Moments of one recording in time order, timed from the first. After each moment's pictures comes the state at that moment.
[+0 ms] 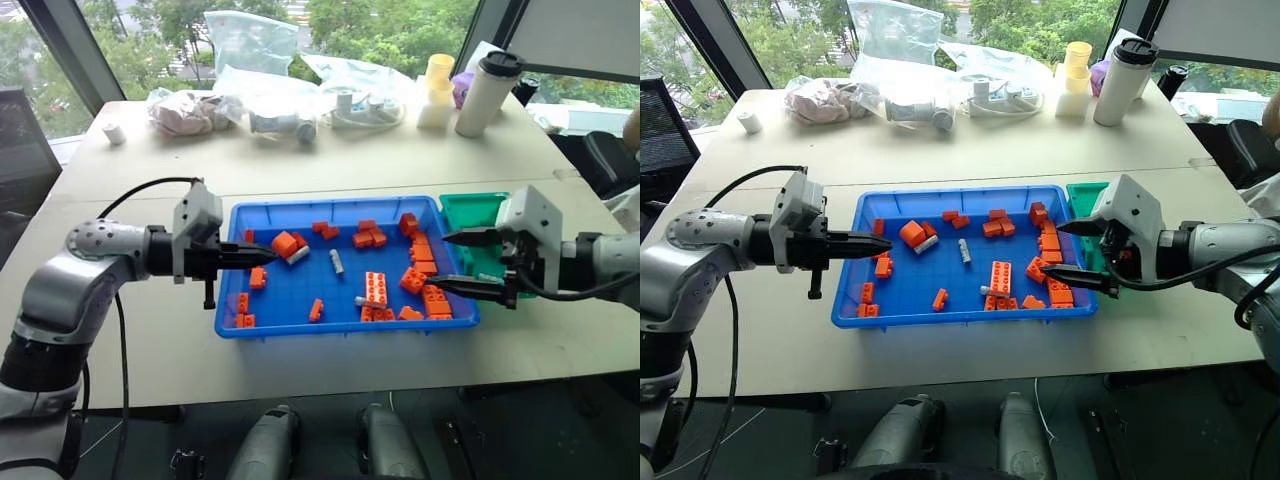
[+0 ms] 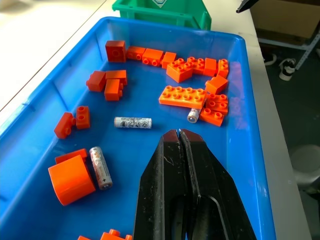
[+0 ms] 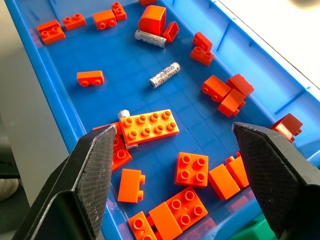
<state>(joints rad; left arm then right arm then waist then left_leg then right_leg) -0.46 0.83 0.01 -0.25 -0.58 0.61 -1.18 -0.29 -1.10 -0.21 -0.50 0.67 0.83 0.98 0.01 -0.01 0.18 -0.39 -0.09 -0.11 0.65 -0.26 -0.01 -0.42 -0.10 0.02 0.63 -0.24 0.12</state>
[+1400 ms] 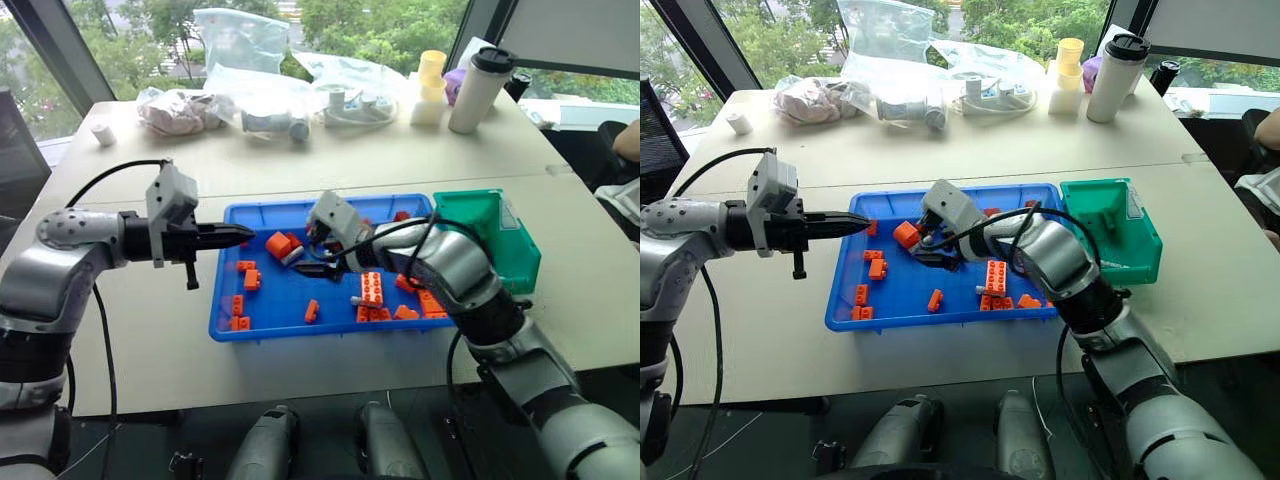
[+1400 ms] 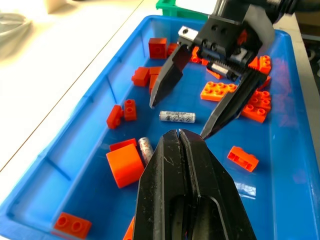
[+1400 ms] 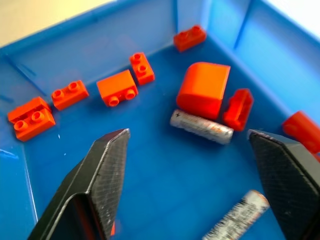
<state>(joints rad) -0.48 0.88 0.06 -0.13 -0.54 0.53 -1.15 -0.85 -0.34 0.45 -0.05 0.31 1.07 0.57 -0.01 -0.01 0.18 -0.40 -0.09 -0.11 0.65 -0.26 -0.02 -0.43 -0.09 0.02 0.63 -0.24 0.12</state>
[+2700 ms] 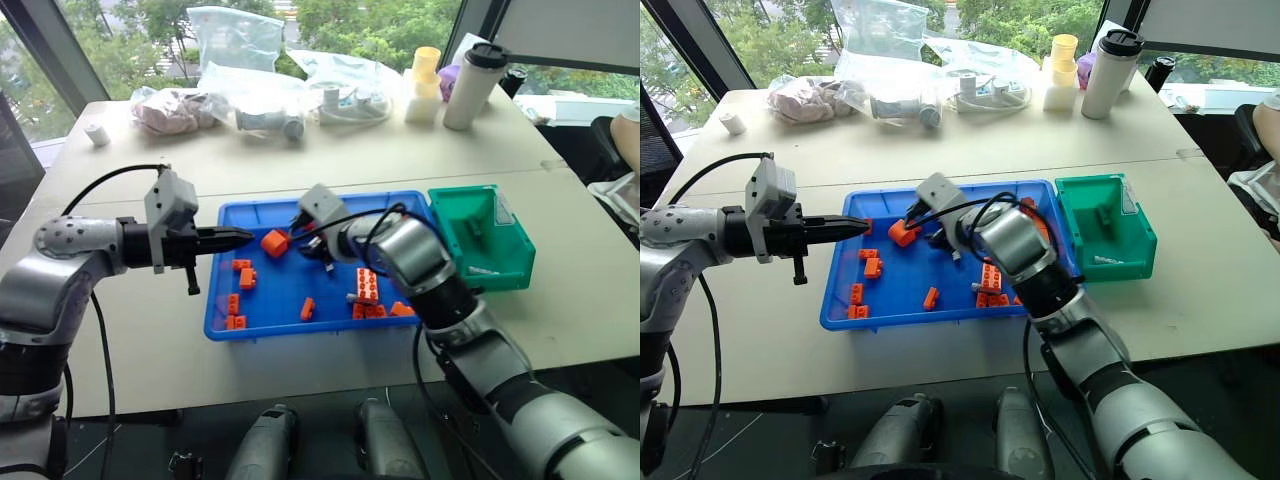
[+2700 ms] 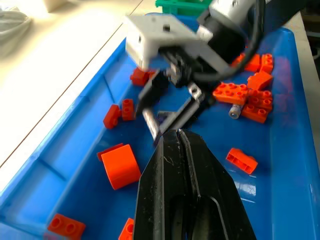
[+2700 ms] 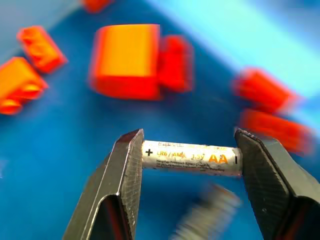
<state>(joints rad) -0.43 0.86 0.09 -0.22 -0.55 0.56 -1.10 -0.92 -0.31 0.29 -0.03 0.13 1.26 0.44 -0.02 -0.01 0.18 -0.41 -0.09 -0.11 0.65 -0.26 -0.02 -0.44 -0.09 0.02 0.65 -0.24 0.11</state>
